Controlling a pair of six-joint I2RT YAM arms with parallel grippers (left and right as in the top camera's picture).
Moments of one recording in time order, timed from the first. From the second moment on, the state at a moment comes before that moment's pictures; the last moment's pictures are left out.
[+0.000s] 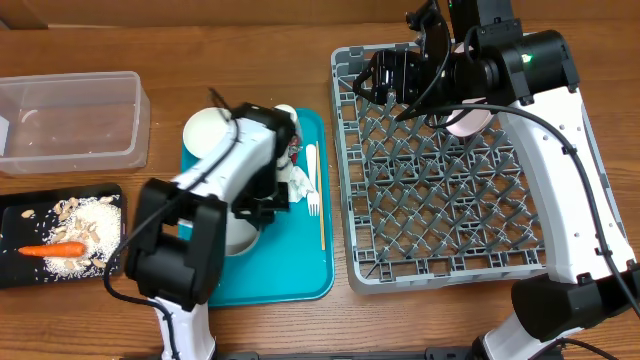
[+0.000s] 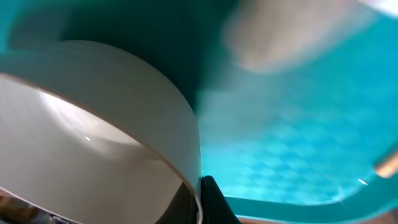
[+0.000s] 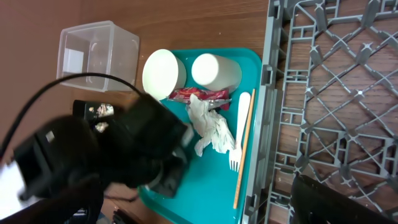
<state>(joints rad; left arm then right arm) -0.42 2.01 1.45 -1.39 0.01 -0.44 0.27 1.79 2.06 -1.27 -0.51 0.33</state>
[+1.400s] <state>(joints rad) -0.18 1.74 1.72 -1.57 0.04 -0.55 0.27 1.79 2.06 -1.27 -0.51 0.33</state>
